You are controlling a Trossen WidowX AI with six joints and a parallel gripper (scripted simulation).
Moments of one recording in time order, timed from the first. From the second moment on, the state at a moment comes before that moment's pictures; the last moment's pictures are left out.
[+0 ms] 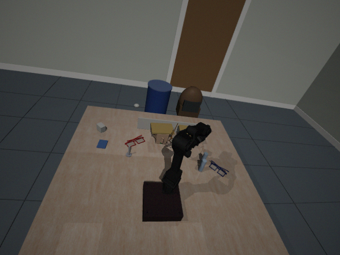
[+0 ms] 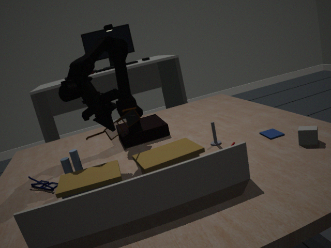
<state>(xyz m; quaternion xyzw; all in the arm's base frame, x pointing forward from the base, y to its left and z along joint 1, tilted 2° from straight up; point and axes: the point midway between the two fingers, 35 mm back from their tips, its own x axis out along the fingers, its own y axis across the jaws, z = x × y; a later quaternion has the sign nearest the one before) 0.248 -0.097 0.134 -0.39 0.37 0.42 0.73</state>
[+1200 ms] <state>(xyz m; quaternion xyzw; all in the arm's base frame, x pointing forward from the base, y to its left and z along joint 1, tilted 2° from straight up) 0.234 -0.165 0.162 -0.70 0.11 0.40 0.58</state>
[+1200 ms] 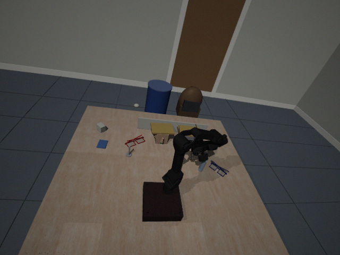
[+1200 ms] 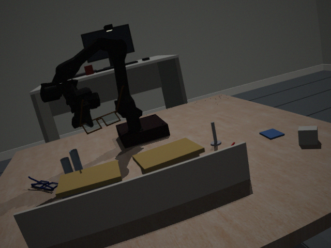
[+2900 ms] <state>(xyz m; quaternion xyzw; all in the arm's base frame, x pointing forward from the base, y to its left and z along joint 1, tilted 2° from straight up) 0.253 -0.090 0.129 -0.58 0.27 0.53 0.56</state>
